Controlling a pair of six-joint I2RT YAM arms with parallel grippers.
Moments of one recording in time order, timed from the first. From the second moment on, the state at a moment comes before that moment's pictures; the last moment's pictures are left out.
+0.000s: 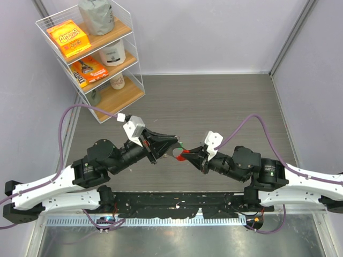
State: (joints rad) left arm -1.25 0.78 0.94 0.01 -0.19 -0.26; right arm 1.39 0.74 0.87 -0.21 0.30 0.01
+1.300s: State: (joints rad) left arm -1.25 0.35 0.67 -0.11 -0.54 -0.34; right arm 0.64 1.34 1.38 -0.77 -0.25 0.13
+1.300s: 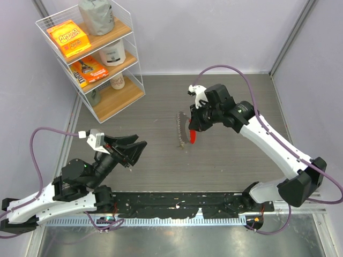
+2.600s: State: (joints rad) left arm -1.25 0.32 0.64 -0.21 -0.54 -0.37; right arm 0.85 1.77 1.27 -0.60 0.65 0.12
